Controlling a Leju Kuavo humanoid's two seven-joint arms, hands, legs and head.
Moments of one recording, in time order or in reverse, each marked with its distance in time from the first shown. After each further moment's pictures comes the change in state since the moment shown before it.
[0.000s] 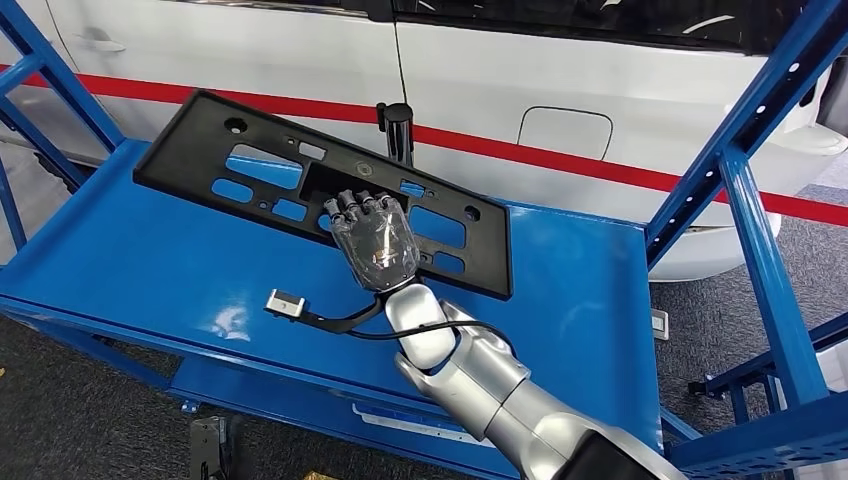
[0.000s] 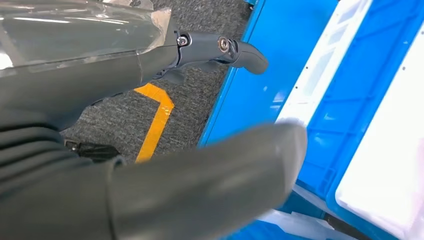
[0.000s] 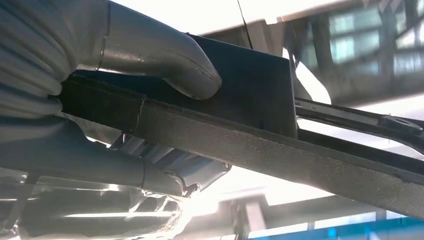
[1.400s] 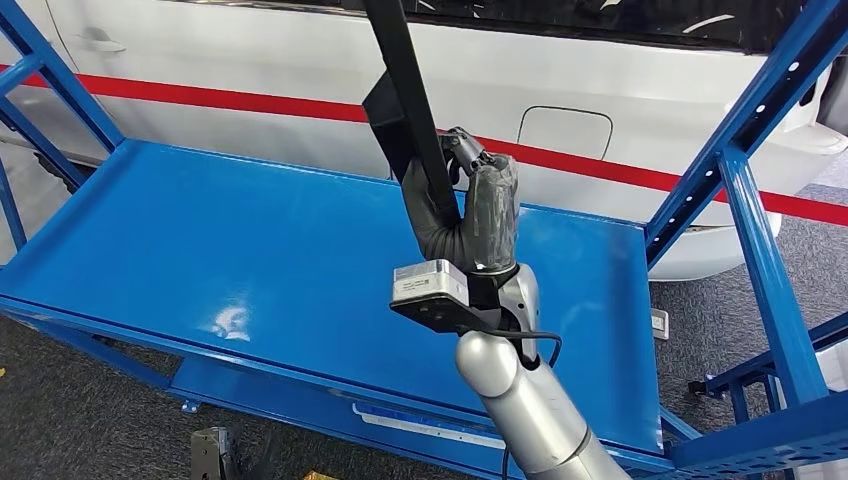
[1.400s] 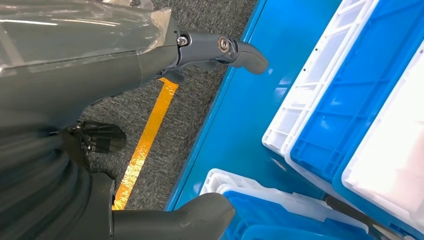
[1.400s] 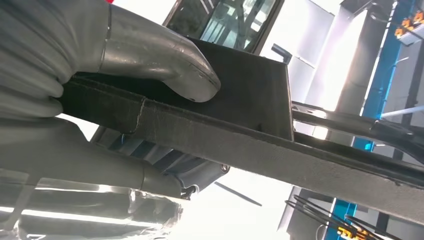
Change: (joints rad) left arm 0.030 -0.014 0.004 -0.006 0.036 -0.096 -0.012; right arm 0.244 -0.034 -0.333 -0.642 -0.900 0.087 -0.686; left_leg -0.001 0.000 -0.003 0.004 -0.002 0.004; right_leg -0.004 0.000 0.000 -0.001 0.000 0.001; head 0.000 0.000
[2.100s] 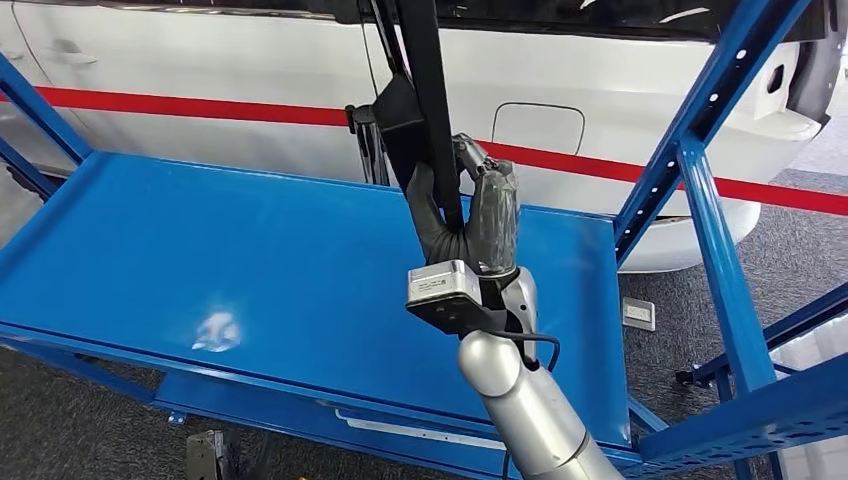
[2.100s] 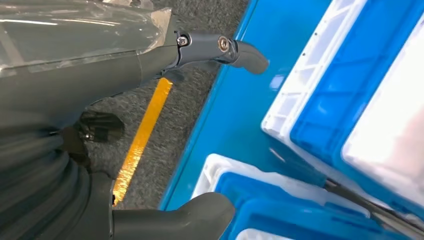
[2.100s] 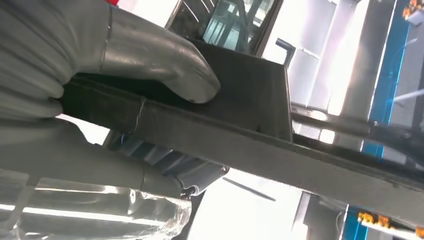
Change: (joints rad) left arm 0.010 0.000 0.005 -0.010 0.033 0.013 -0.001; right arm 0.016 0.012 -0.020 0.014 -0.068 0.014 -0.048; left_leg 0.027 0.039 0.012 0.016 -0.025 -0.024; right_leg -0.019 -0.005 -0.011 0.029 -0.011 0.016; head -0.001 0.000
